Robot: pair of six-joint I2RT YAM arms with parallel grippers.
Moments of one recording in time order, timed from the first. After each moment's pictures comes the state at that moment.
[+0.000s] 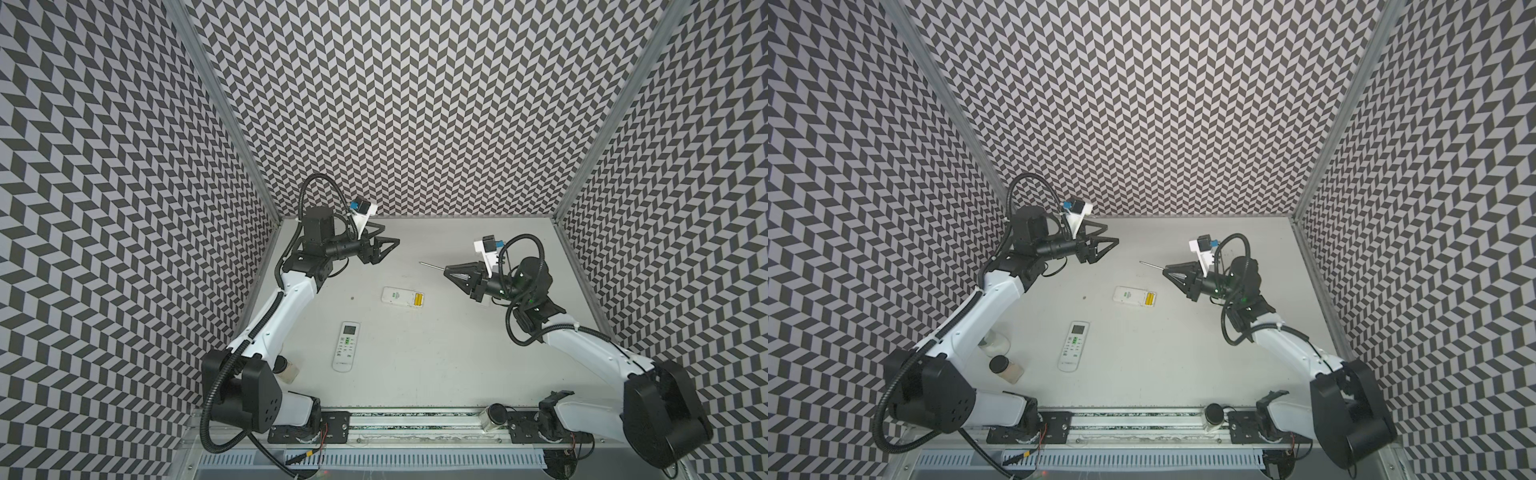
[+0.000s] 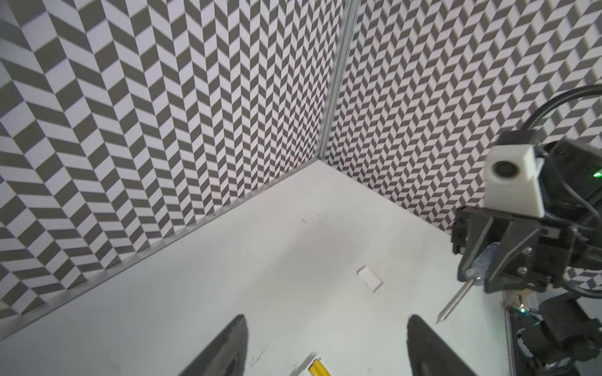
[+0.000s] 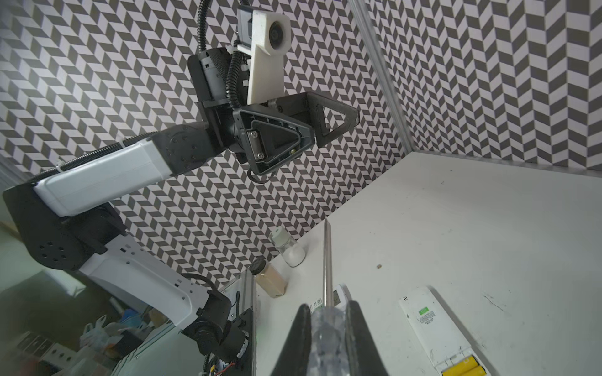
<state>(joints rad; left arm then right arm) -0.23 1.43 1.26 -0.17 0.80 0.10 0.37 1.20 0.66 0.53 -0.83 0.48</state>
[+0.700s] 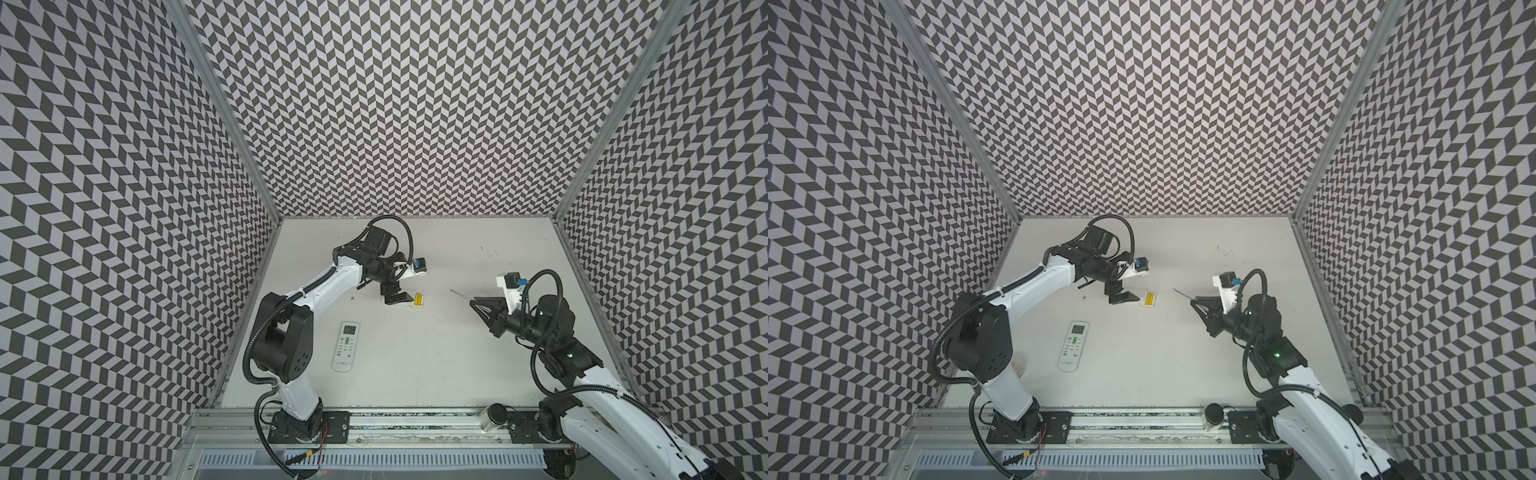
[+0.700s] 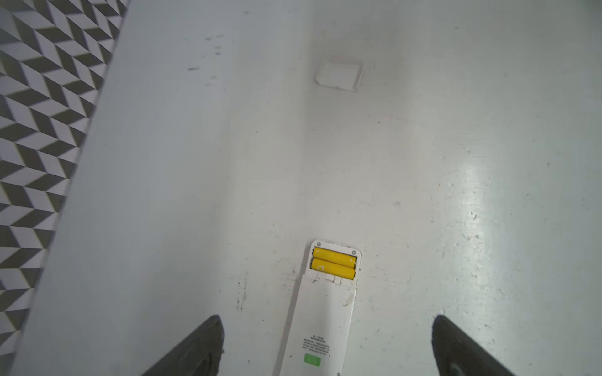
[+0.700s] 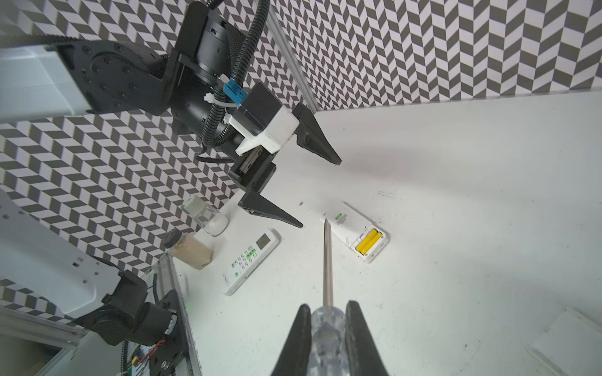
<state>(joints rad) -0.46 1.77 1.36 -0.66 0.52 1.01 0.36 0.75 0.41 0.06 -0.51 0.31</state>
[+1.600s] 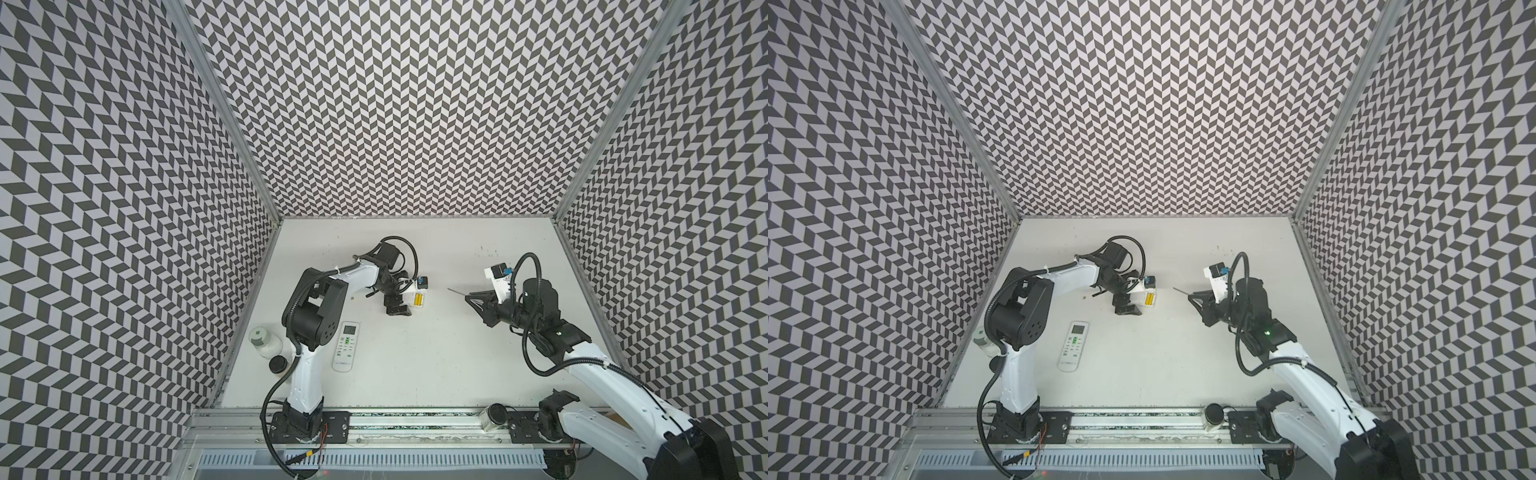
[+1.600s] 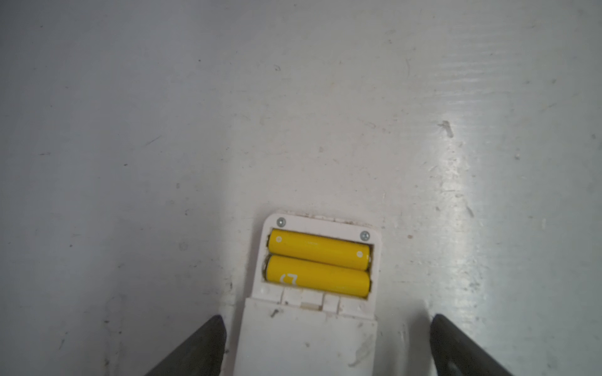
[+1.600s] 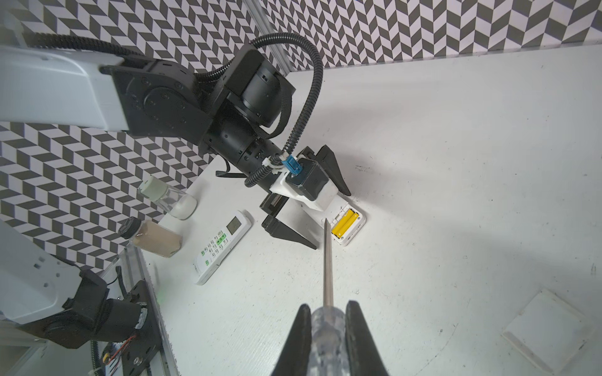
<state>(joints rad) -0.47 2.06 1.39 -0.56 0.48 1.09 0.36 0.97 0.56 -0.04 -0.49 0.23</state>
